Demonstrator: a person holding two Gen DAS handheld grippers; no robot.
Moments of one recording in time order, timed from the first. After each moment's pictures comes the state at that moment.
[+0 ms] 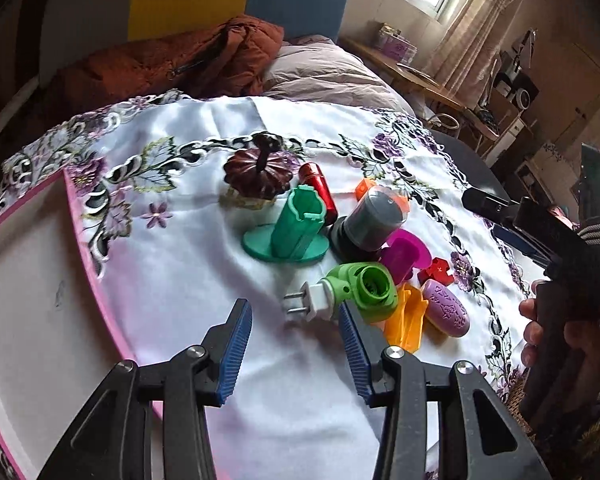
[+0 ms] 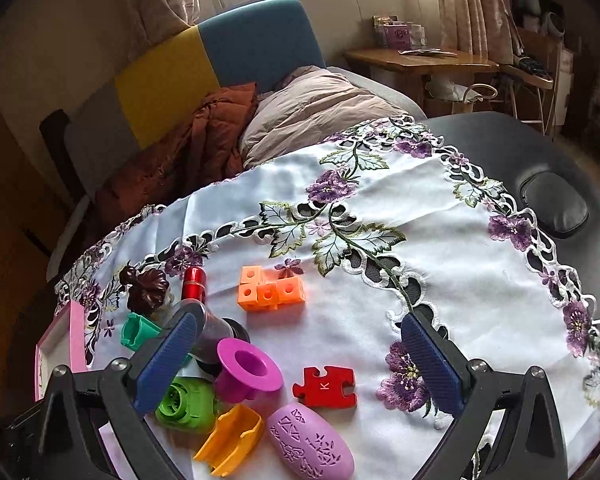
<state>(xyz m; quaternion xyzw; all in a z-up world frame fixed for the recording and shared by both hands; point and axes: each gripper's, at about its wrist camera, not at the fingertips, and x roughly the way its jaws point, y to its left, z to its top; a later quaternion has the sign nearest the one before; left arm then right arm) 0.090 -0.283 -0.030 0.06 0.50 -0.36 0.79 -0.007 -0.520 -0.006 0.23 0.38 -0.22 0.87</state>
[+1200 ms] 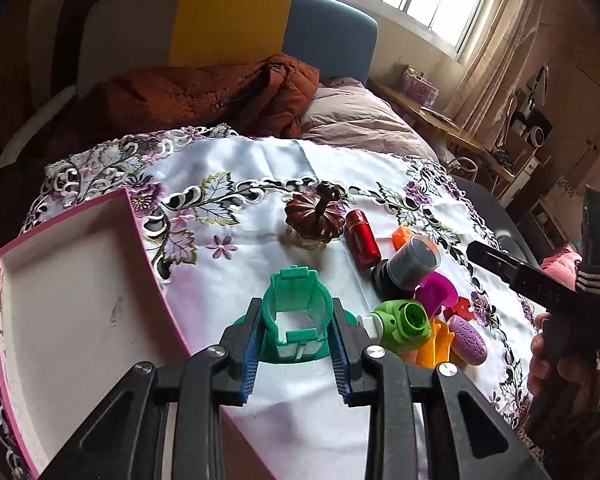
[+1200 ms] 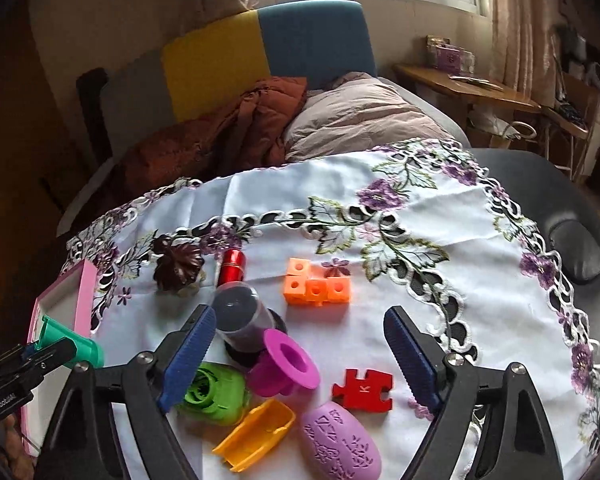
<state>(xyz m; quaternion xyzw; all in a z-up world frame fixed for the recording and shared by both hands) 0.101 -0.228 -0.012 0.02 0.44 -0.32 0.84 0.018 -0.475 -0.001 0.15 0.39 -0.15 0.89</state>
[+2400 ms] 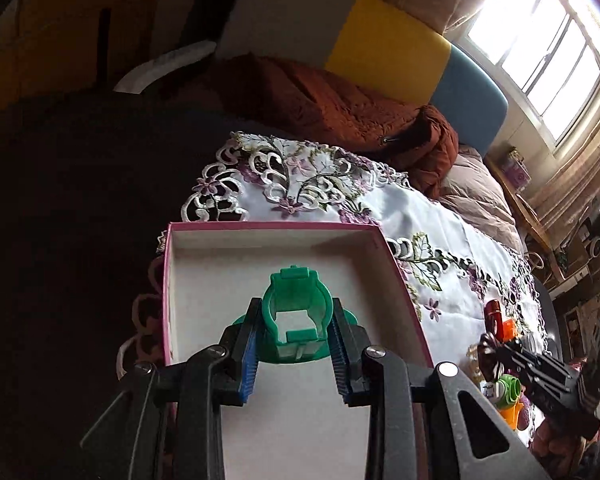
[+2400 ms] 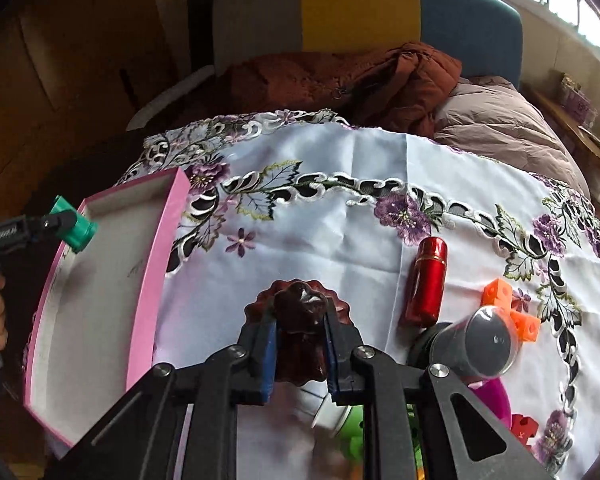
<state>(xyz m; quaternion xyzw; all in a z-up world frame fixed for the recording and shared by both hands) 0.207 -0.054 -0.036 -0.11 0.47 -0.16 0.86 0.103 -0.353 -0.039 0.05 0.47 0.01 0.88</state>
